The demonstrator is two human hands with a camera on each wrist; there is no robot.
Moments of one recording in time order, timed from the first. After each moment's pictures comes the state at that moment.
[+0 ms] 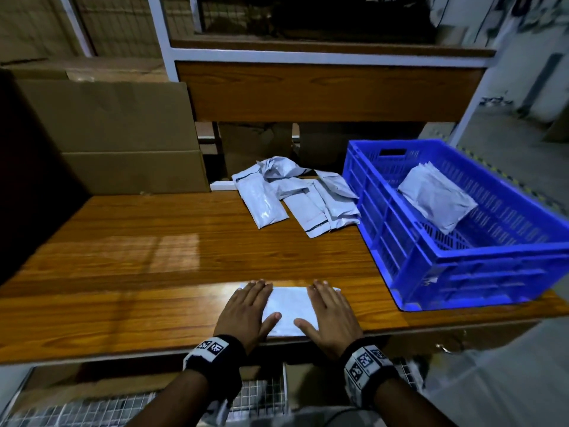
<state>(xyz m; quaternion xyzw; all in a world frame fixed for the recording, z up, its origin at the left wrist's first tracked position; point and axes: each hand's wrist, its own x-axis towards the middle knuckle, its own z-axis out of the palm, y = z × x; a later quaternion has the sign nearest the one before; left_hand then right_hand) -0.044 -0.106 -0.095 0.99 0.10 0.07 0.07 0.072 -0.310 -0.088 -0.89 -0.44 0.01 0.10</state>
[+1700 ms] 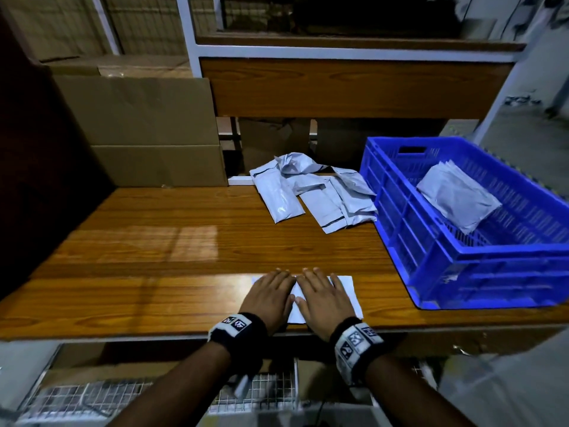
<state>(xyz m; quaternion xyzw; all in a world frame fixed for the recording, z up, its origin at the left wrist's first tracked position) -0.033 -0.116 -0.065 0.99 0.06 0.06 0.07 0.054 -0.261 -0.066 -0.89 -0.46 -0.02 0.03</state>
